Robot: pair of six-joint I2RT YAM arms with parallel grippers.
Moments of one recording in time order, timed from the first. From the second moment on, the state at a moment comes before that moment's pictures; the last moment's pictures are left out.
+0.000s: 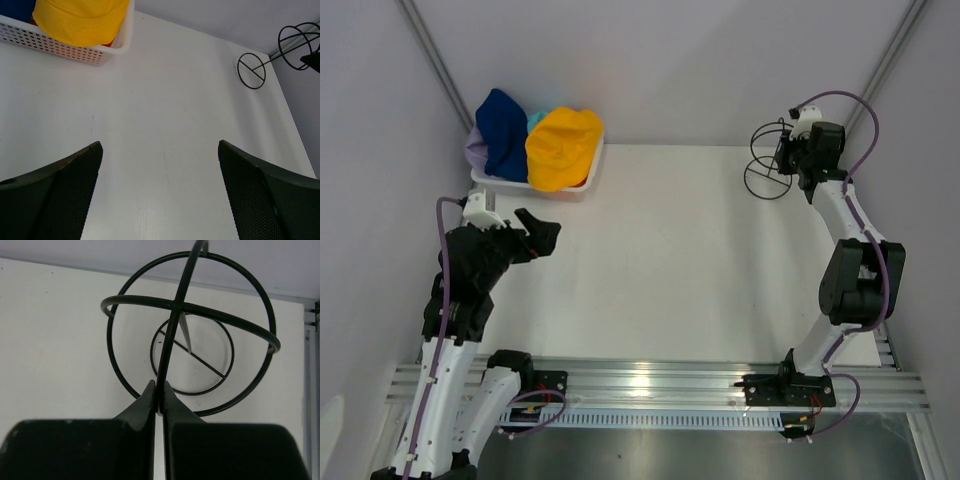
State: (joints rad) left arm -0.10 0.63 0.87 -0.49 0.16 -0.43; right arm -0.06 1.78 1.49 -0.13 -0.21 -0.10
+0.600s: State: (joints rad) left arm -0.10 0.63 0.93 -0.52 0.17 -0.41; right arm 0.26 1.29 1.09 -0.30 -0.24 0.00
